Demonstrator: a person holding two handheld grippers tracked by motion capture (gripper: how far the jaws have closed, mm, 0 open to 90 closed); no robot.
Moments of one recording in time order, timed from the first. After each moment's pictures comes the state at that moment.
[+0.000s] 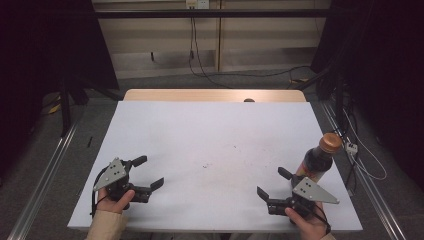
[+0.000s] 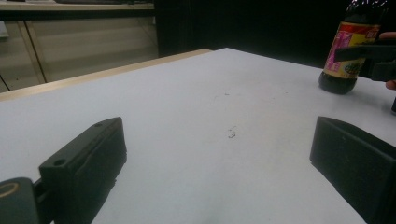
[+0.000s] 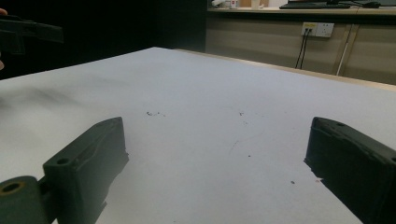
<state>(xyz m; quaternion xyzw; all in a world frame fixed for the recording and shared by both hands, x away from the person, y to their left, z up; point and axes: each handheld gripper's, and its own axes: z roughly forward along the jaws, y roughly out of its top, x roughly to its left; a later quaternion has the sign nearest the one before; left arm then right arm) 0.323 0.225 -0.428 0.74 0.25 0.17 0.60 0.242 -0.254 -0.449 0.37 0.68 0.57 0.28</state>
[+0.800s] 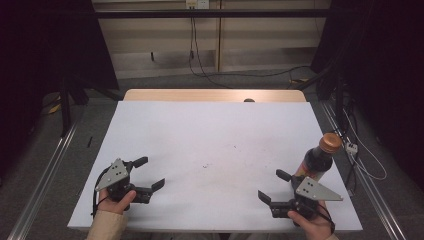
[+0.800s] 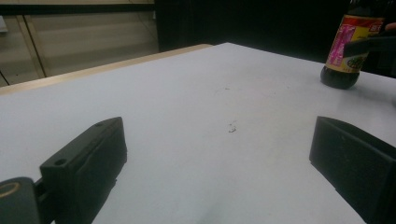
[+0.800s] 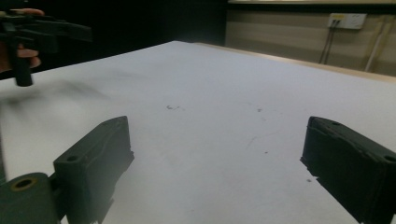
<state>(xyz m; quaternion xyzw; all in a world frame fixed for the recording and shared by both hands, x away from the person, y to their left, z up) 0.322 0.223 -0.431 0.75 0.25 0.17 0.59 0.238 -0.260 -0.441 0.35 0.70 0.57 0.24</state>
